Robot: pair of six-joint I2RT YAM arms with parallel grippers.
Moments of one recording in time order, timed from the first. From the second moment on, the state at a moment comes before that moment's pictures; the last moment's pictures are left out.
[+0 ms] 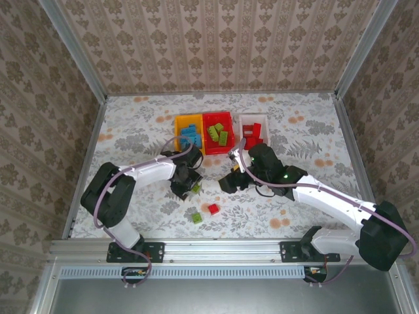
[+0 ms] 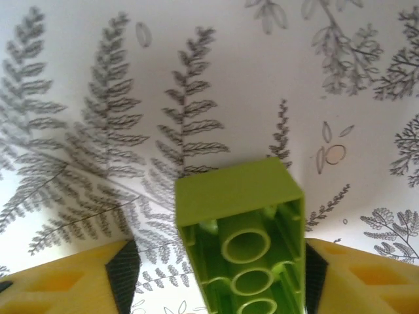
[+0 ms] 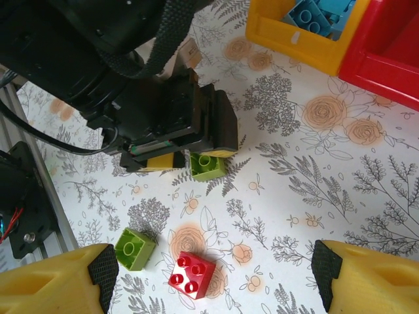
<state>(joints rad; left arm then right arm) -0.70 1.67 0.95 -0.68 0.08 -1.51 0.69 1.21 0.79 -0.25 -0.32 0.19</state>
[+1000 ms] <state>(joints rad) -0.73 2.01 1.88 -0.90 -0.03 -0.89 0.47 1.20 0.89 -0.14 -0.27 0.39</state>
